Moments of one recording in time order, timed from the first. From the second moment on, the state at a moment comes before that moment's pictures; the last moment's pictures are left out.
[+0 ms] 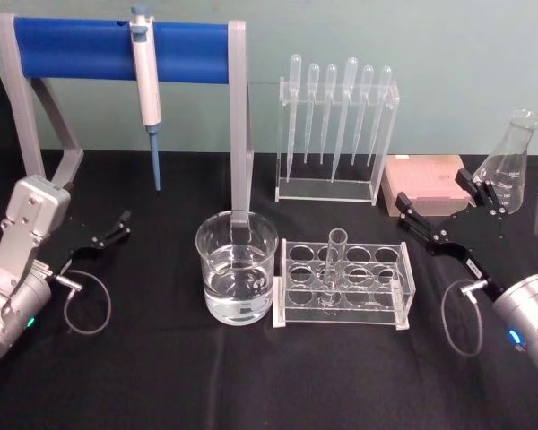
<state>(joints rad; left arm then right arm) -0.20 0.60 0.45 -1.41 -0.25 -0.12 0.03 0.01 0.45 -0.24 -1.65 0.29 -0.18 0.13</state>
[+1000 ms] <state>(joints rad) -0.20 0.60 0.45 -1.41 -0.25 -0.12 0.03 0.01 0.43 -0.24 -1.63 0.26 -0.19 0.14</state>
